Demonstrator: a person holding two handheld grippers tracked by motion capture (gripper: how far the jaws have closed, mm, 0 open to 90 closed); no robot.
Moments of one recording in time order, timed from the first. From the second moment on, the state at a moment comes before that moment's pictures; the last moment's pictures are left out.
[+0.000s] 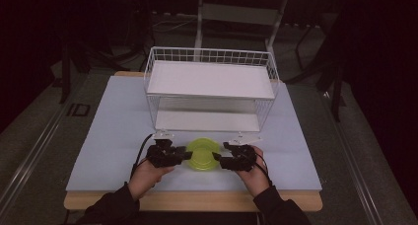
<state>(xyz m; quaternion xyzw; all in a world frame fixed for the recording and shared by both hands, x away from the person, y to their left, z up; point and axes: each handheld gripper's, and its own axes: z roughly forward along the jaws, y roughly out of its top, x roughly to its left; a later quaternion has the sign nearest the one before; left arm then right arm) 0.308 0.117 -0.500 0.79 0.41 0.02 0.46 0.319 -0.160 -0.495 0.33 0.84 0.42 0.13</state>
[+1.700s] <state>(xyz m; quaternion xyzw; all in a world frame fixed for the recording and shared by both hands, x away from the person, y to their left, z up) 0.306 0.128 -0.369 0.74 0.40 0.09 0.54 0.327 -0.156 -0.355 0.33 0.79 0.50 0.13</state>
